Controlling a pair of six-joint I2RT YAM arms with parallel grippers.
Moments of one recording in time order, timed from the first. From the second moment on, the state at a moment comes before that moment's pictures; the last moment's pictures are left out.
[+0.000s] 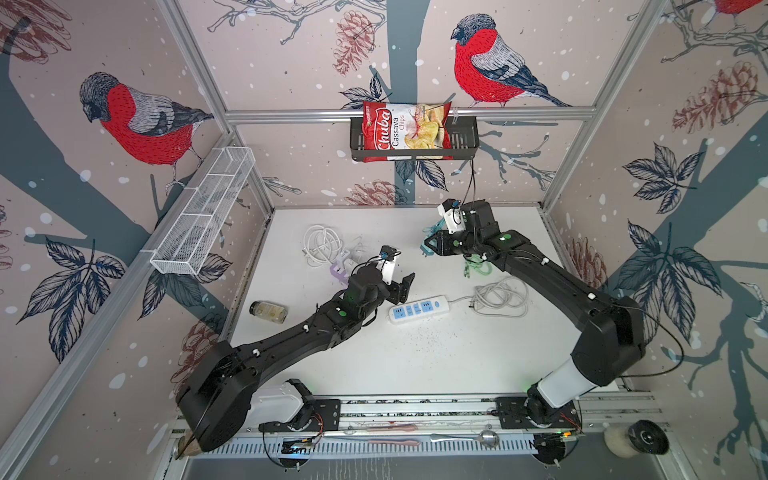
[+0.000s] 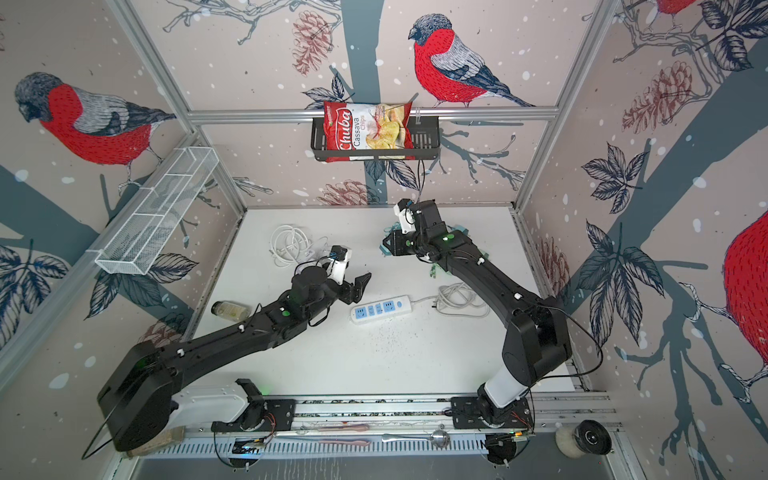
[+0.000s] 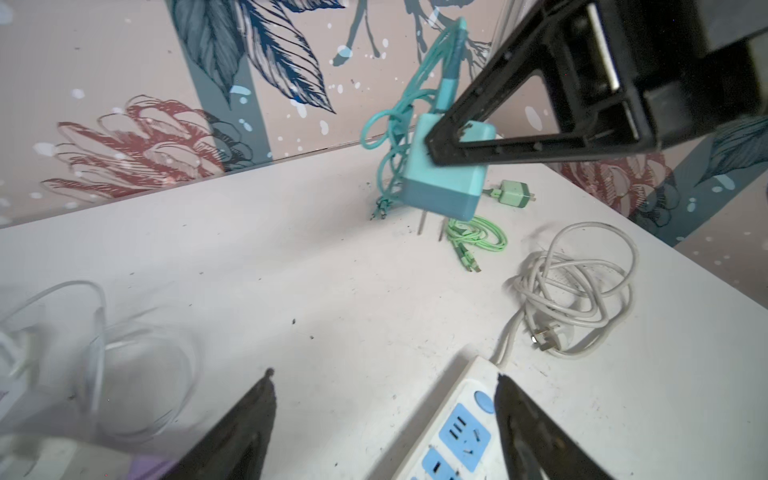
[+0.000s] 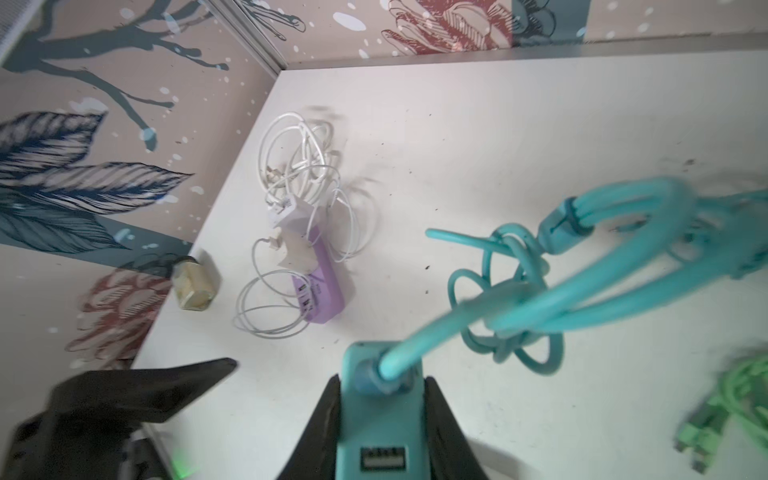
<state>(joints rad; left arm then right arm) -0.76 1.22 0.67 0.23 -0.15 -0.17 0.55 1.60 1.38 -0.46 -0.29 0.28</state>
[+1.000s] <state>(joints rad) -0.75 0.81 0.47 -0.06 -0.51 -0.39 0.84 1.68 1.20 -0.29 -0.05 -0.03</state>
